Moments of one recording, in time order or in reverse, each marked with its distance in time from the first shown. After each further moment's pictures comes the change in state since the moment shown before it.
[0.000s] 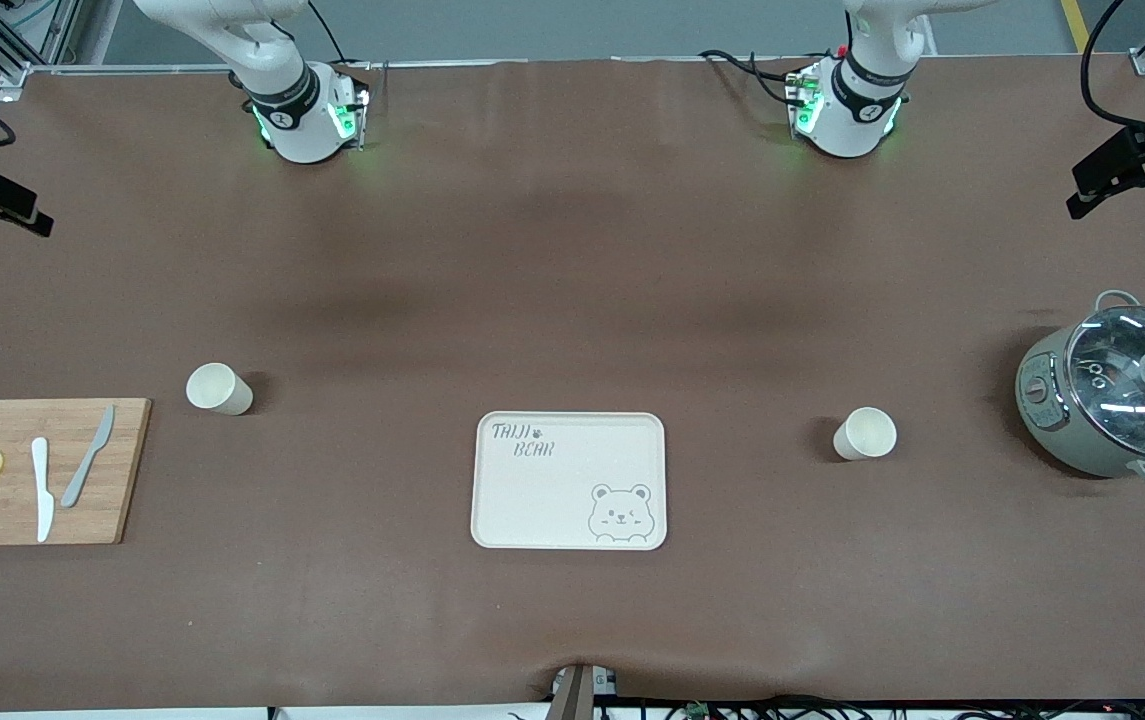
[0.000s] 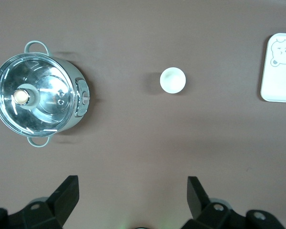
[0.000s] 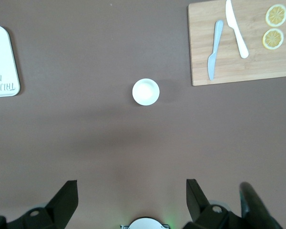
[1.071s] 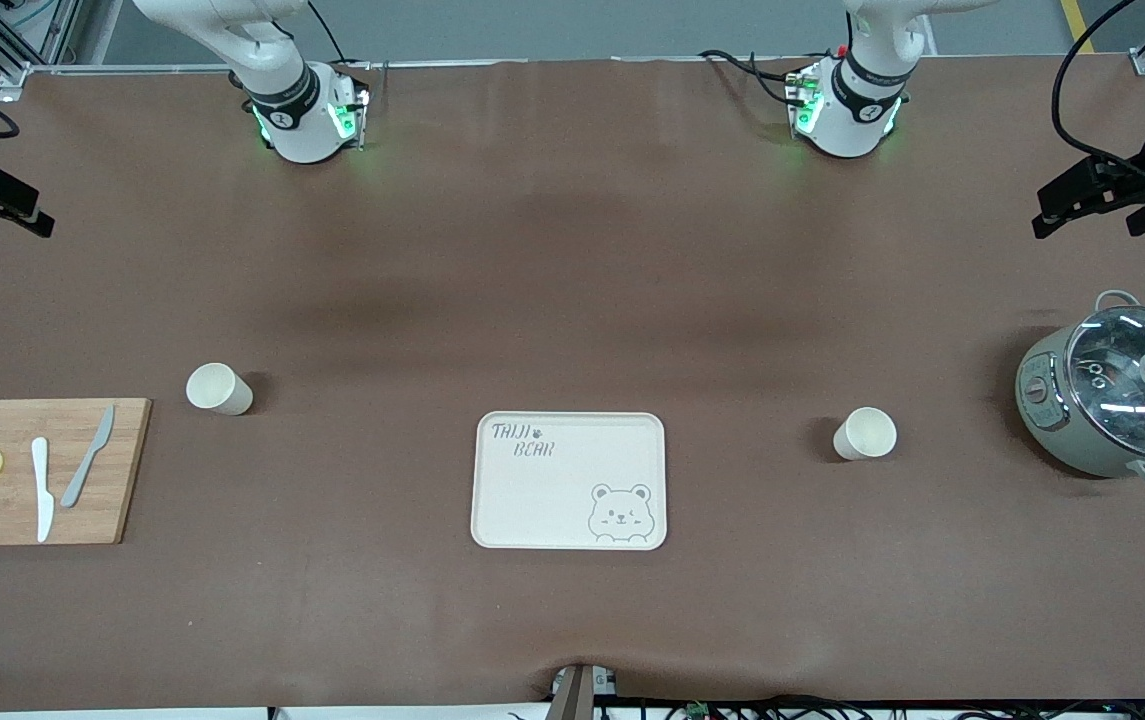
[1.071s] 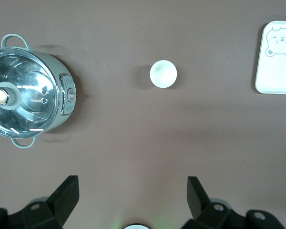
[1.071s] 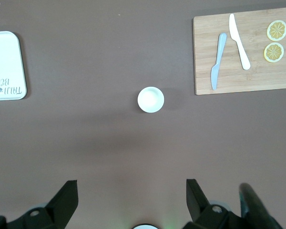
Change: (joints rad) left arm -0.003 0.047 -0.016 0.001 -0.024 0.000 -0.003; right arm 0.025 0.005 0.007 0.014 -0.002 0.019 0.003
